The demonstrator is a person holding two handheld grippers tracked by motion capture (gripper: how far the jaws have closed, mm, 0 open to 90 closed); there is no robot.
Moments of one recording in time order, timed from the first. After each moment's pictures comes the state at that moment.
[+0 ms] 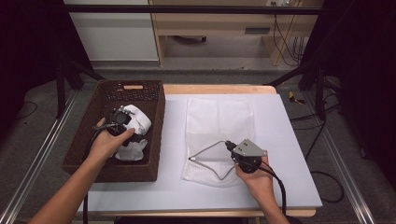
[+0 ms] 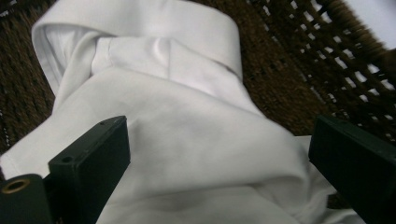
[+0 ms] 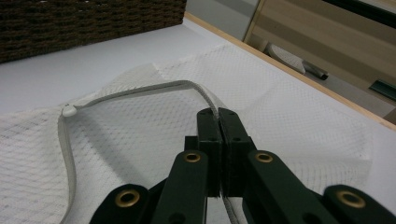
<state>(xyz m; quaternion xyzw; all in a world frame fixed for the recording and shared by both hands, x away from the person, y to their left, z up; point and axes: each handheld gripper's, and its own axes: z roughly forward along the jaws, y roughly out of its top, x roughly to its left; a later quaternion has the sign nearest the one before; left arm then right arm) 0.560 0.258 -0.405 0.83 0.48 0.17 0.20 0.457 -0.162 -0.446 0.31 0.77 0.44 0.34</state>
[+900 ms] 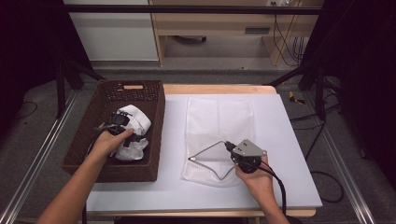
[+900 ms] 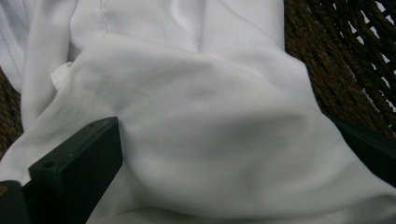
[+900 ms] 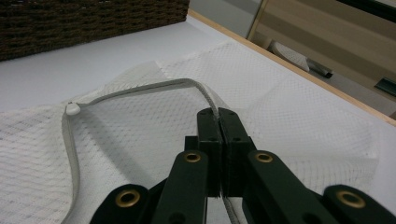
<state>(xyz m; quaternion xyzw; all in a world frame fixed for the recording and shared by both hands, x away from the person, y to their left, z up) 0.582 0.275 -0.441 0.82 0.52 0.13 0.22 0.458 -0.162 -0.447 0.31 0.78 0.44 0.33</state>
